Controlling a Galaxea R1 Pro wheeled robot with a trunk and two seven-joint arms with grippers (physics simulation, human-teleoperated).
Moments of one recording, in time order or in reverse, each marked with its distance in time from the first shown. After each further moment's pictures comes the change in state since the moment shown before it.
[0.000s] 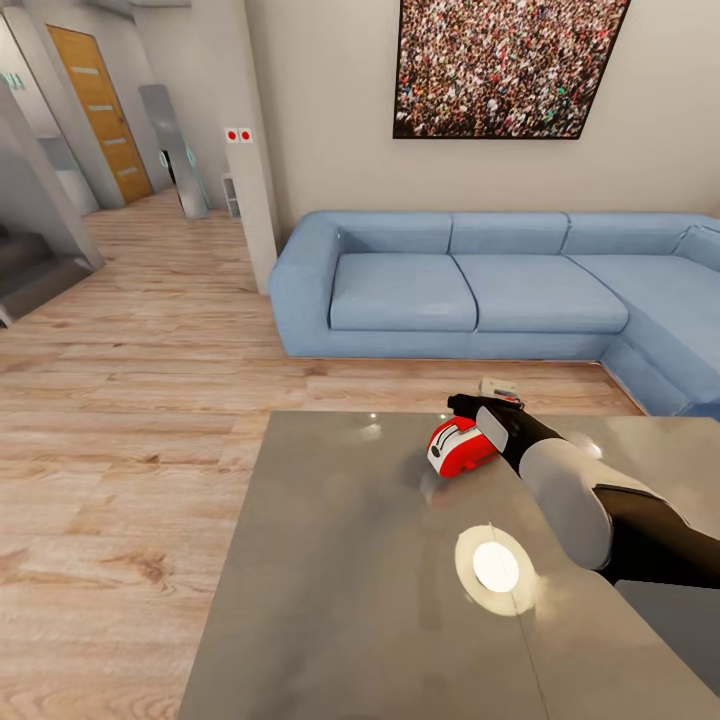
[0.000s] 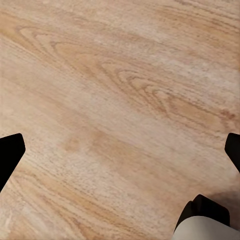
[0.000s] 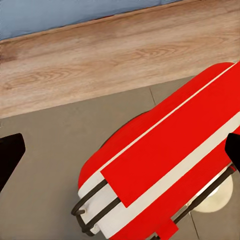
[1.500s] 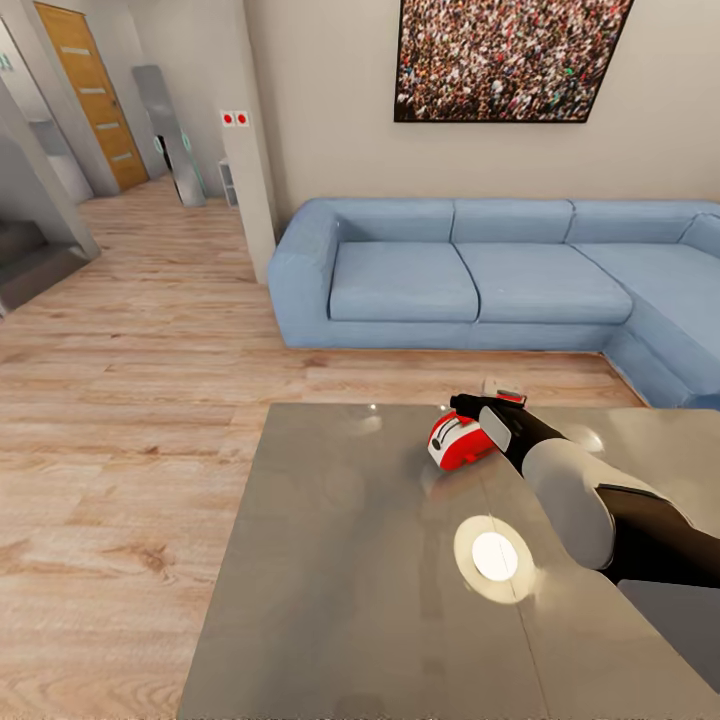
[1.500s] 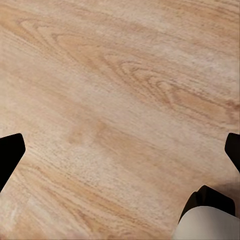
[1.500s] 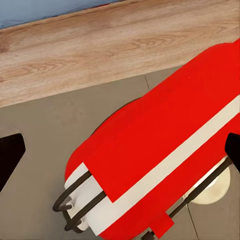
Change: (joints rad) left arm 0.000 0.000 0.000 0.000 0.001 0.000 0.000; right arm 0.000 -0.009 -0.002 0.000 -0.007 0.001 -0.001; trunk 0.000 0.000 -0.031
